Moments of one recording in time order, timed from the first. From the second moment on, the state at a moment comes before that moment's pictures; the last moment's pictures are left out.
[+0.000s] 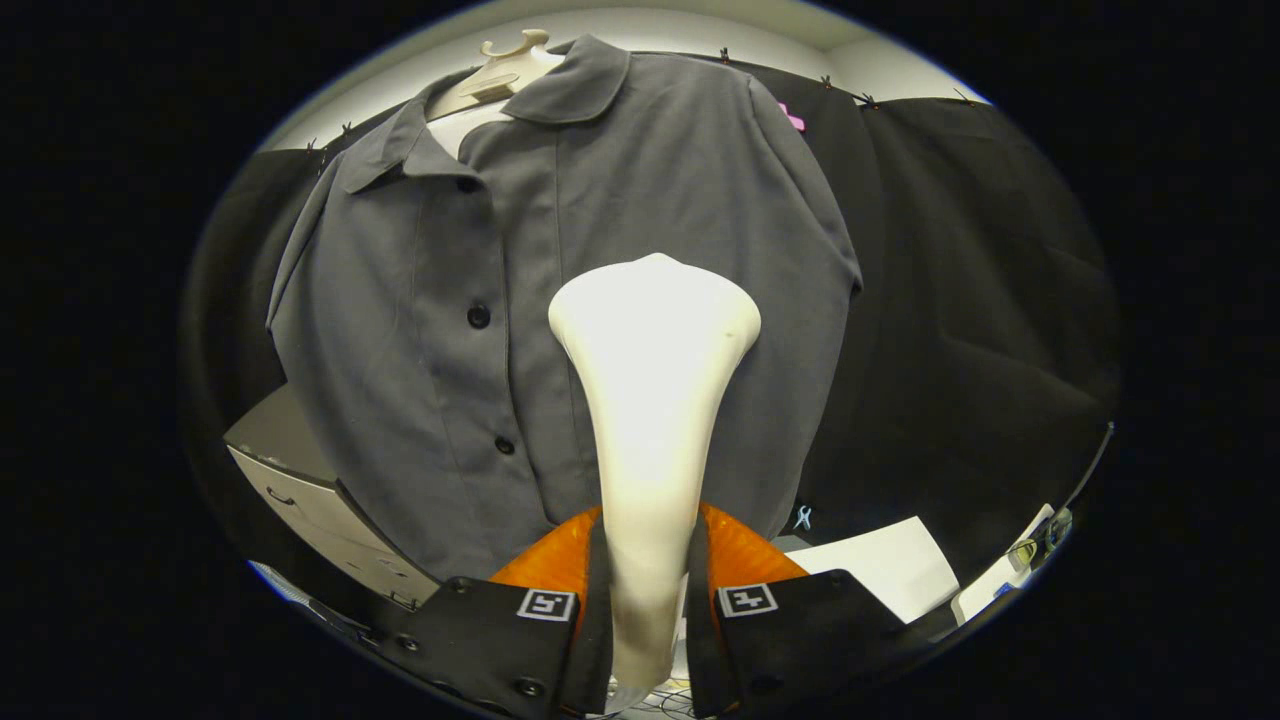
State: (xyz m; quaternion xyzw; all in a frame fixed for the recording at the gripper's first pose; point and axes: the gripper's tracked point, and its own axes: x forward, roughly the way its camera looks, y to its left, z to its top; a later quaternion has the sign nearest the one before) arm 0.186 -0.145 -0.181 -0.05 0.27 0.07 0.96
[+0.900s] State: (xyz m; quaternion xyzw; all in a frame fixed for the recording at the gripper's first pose) arm 0.144 -0.161 -0.291 -0.04 0.36 0.07 0.93
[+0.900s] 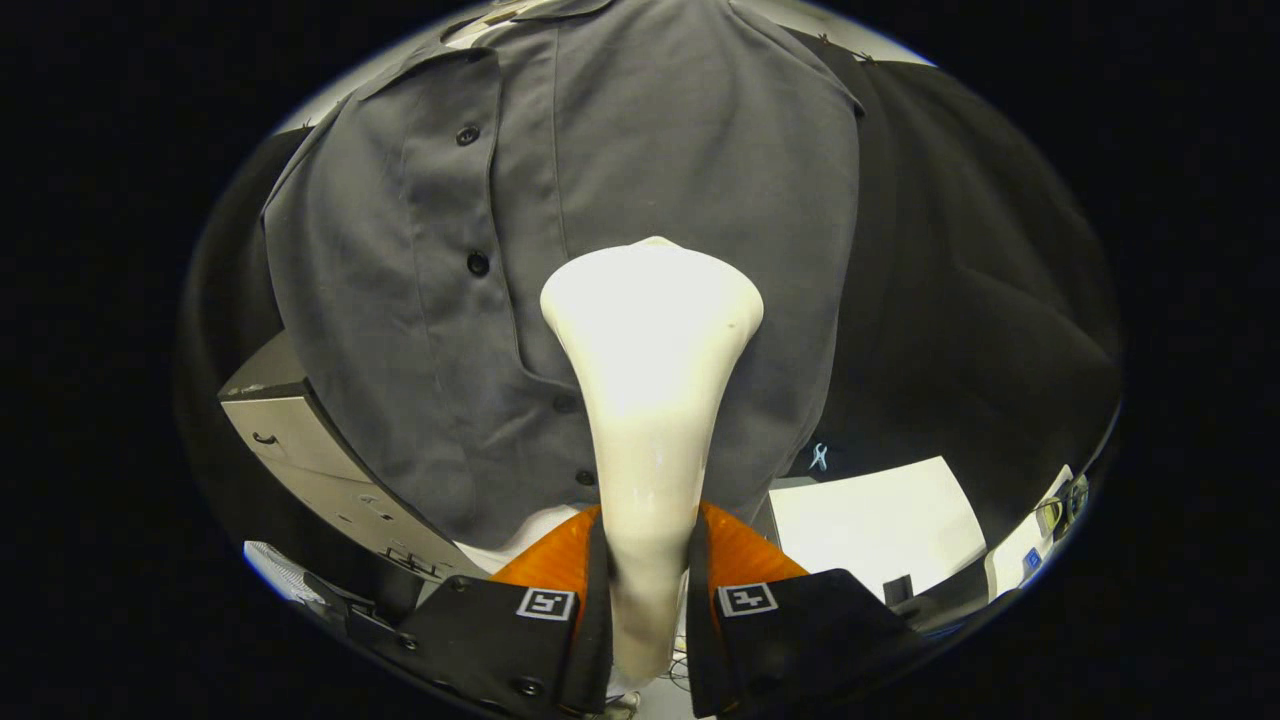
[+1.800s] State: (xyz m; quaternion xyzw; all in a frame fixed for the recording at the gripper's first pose) arm 0.120 -0.189 -0.361 -0.02 0.42 0.06 0.91
